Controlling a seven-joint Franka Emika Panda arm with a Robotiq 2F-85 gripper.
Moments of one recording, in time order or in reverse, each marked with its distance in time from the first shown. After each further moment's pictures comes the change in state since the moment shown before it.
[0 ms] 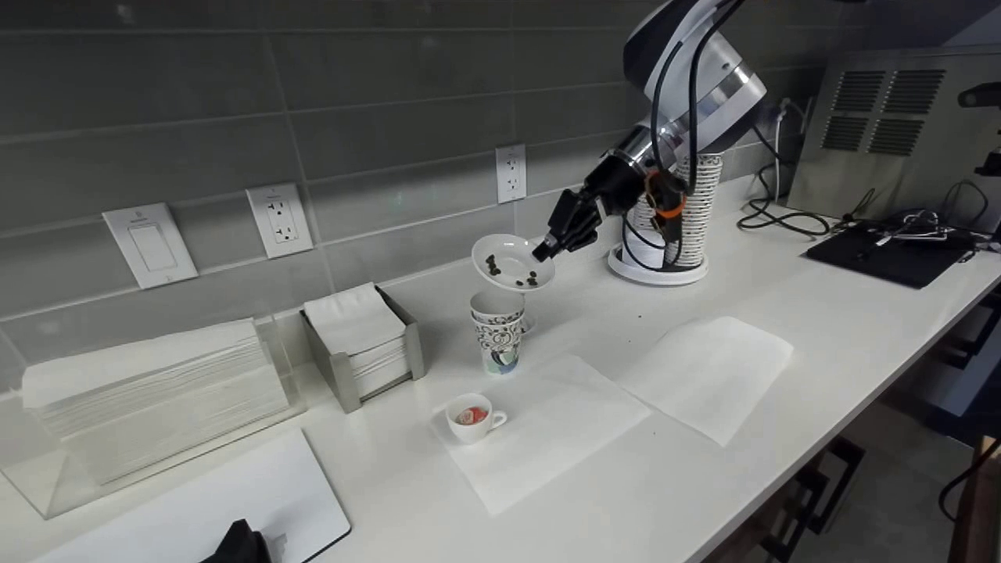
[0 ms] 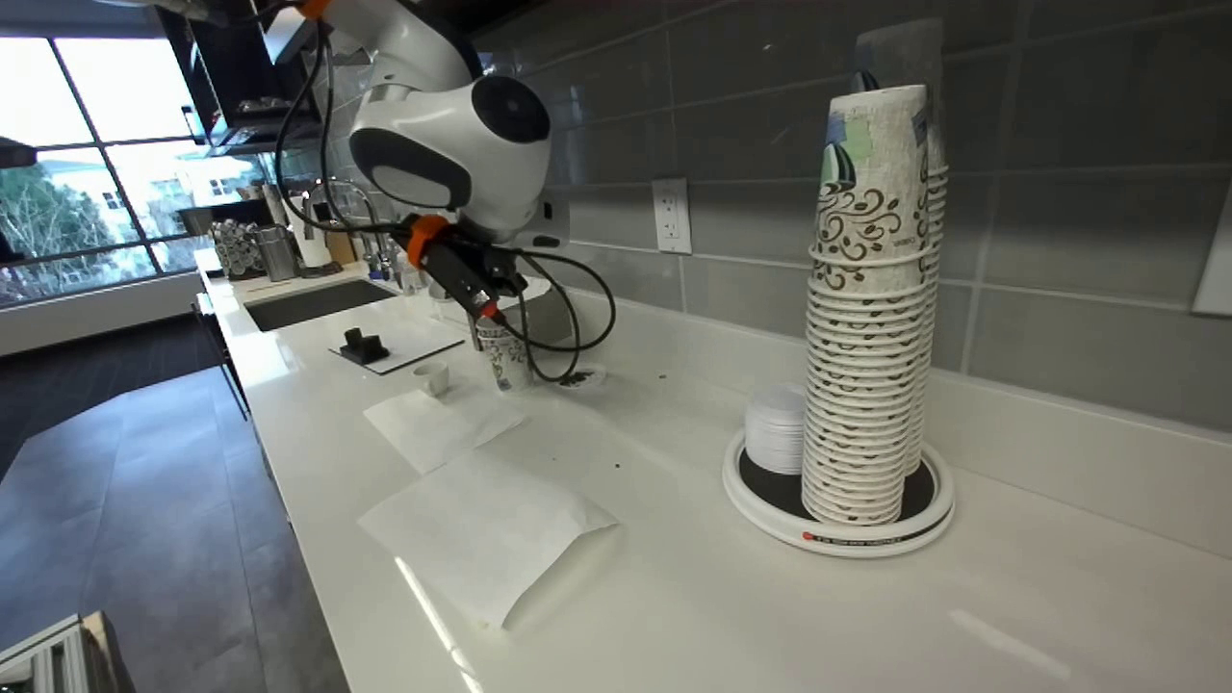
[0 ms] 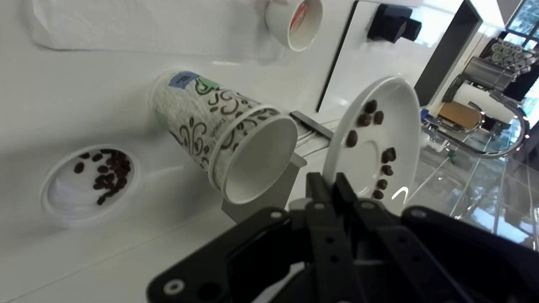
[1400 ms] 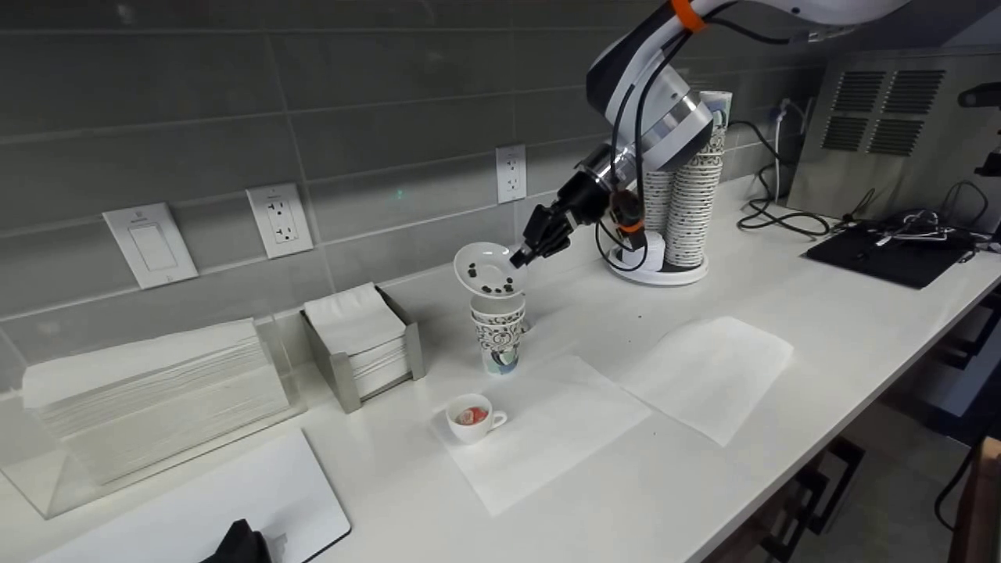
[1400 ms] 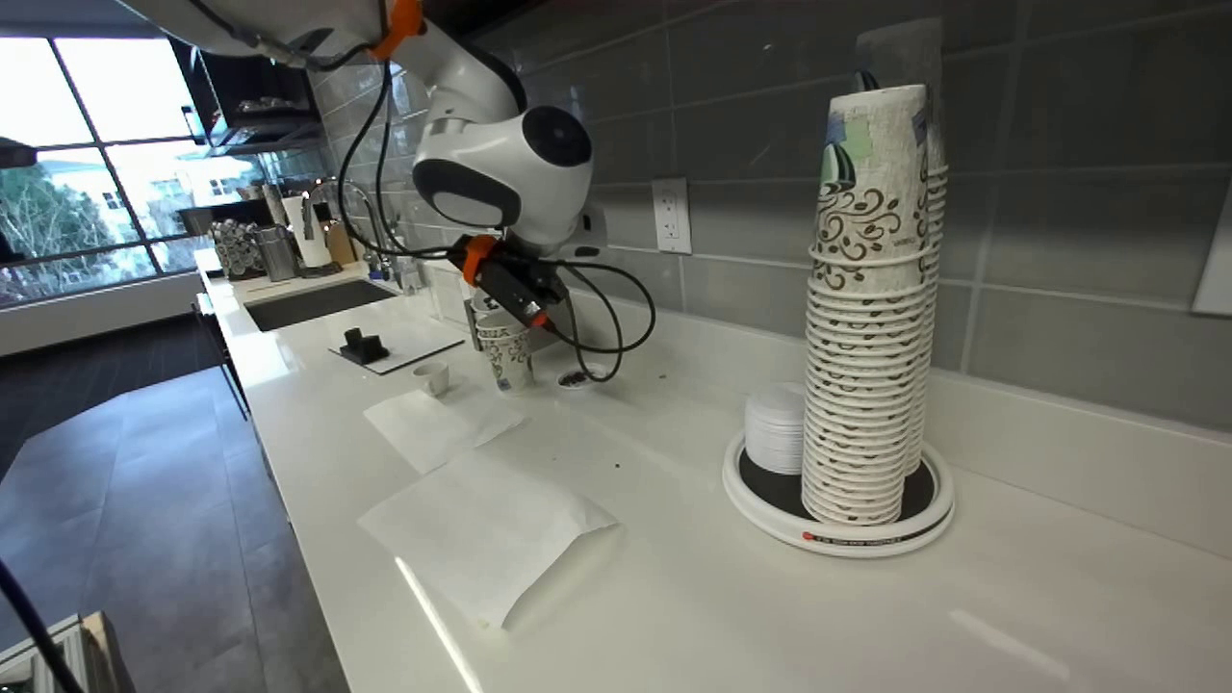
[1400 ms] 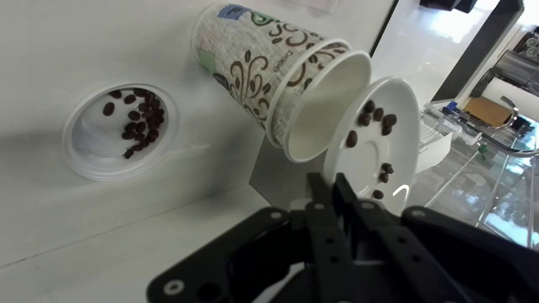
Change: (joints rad) arm 0.002 0.188 0.007 0.184 0.000 0.061 -0.056
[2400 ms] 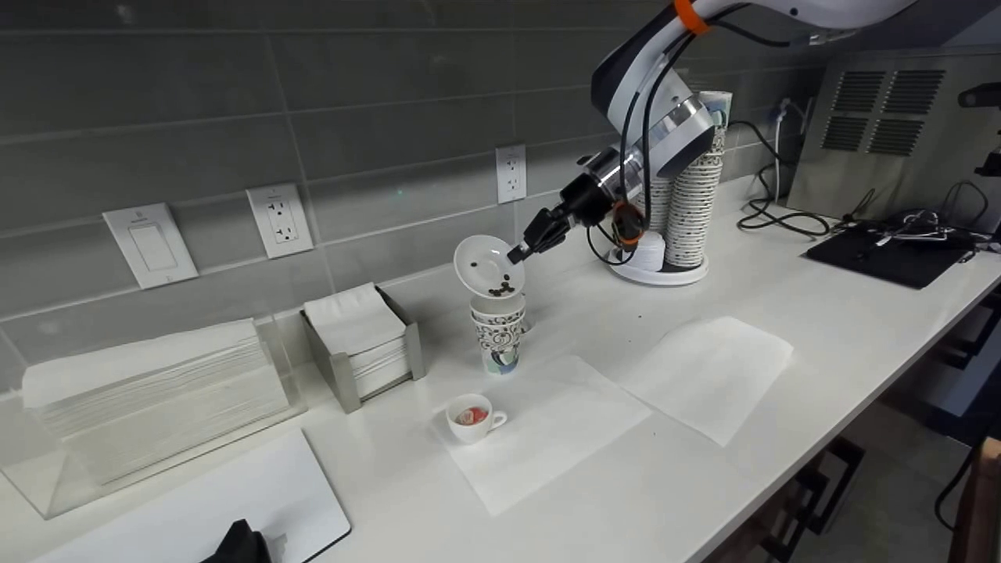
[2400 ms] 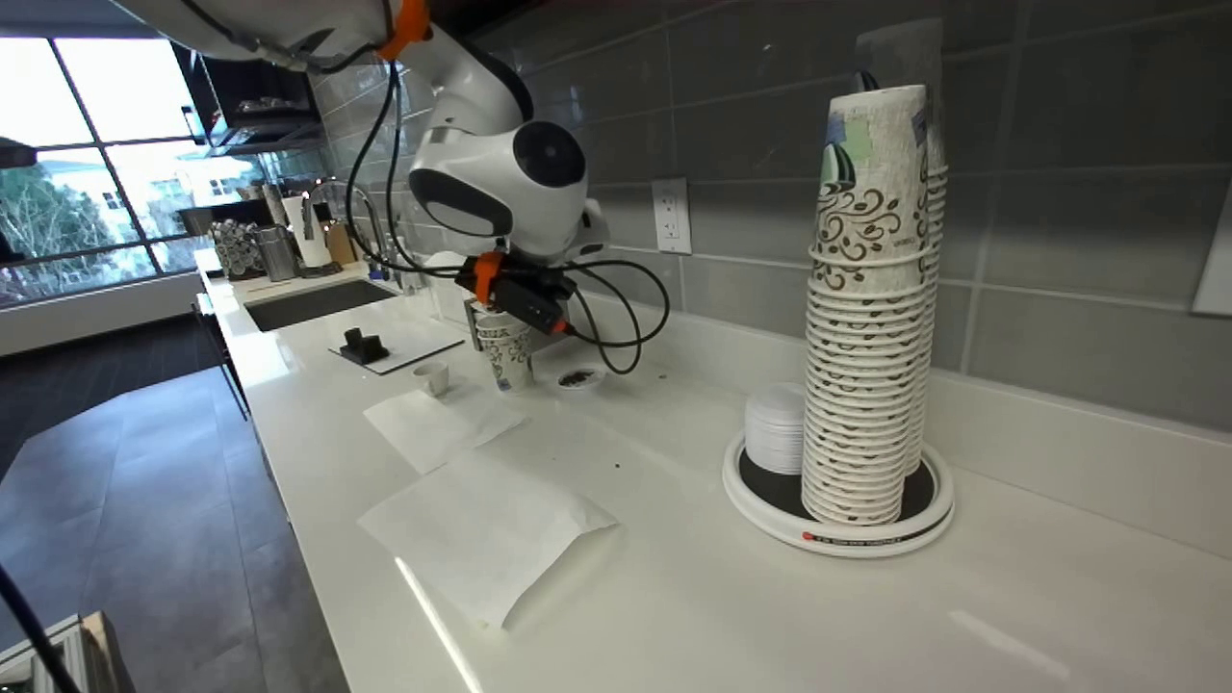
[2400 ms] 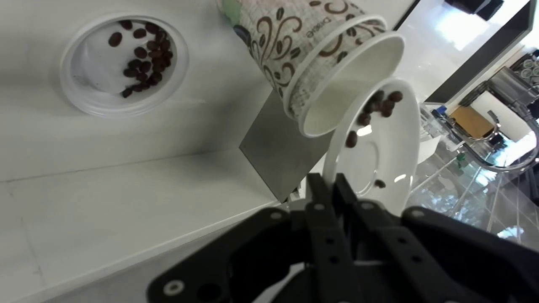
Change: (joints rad) arm -0.003 -0.001 0.004 -0.021 0.140 0.048 -0.305
